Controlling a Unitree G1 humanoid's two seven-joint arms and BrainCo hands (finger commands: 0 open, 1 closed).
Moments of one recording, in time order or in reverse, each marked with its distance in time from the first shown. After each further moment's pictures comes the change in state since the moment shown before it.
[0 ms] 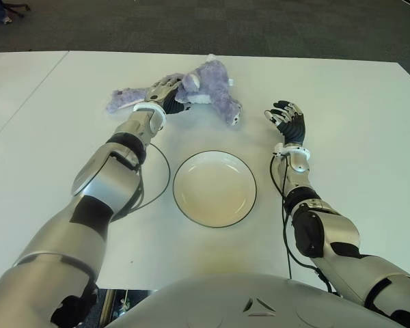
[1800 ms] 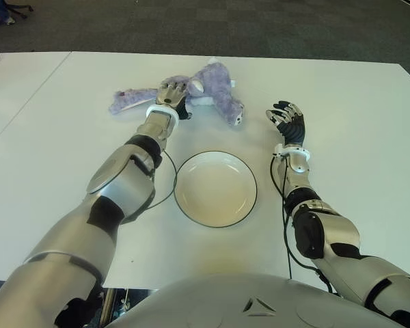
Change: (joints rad) left arm -0.019 -0.086 -0.165 -0.028 0.167 0.253 -0.041; right arm 0.006 -0.002 0.015 -0.002 -0.016 -0.007 -0.020
